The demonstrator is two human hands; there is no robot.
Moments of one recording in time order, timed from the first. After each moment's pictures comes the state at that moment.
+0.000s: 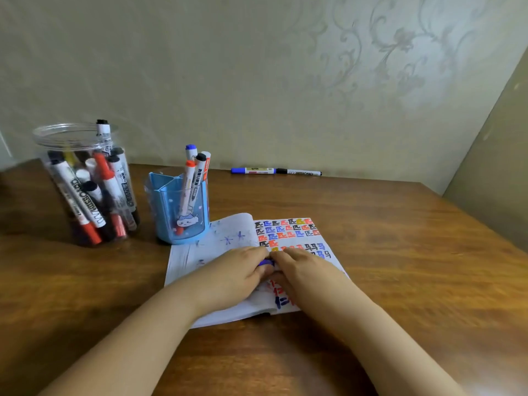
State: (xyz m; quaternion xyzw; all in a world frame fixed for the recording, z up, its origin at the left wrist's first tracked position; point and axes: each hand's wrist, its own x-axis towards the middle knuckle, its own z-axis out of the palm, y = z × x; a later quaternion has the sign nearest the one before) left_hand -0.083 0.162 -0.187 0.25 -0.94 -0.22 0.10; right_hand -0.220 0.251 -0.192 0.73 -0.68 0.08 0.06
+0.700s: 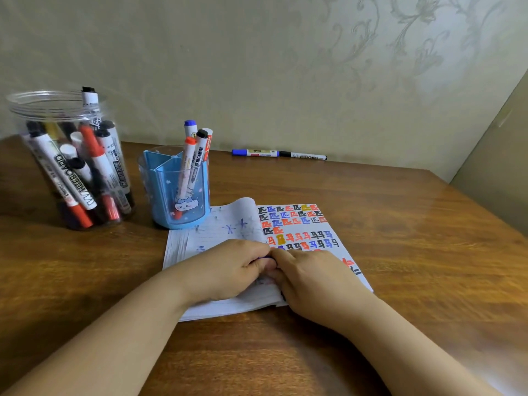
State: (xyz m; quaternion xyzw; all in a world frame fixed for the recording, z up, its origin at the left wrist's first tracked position) left_hand -0.073 0.155 -0.190 0.22 -0.93 -0.29 0.08; right_hand -0.217 0.254 -0.205 0.77 -0.62 0.15 0.09
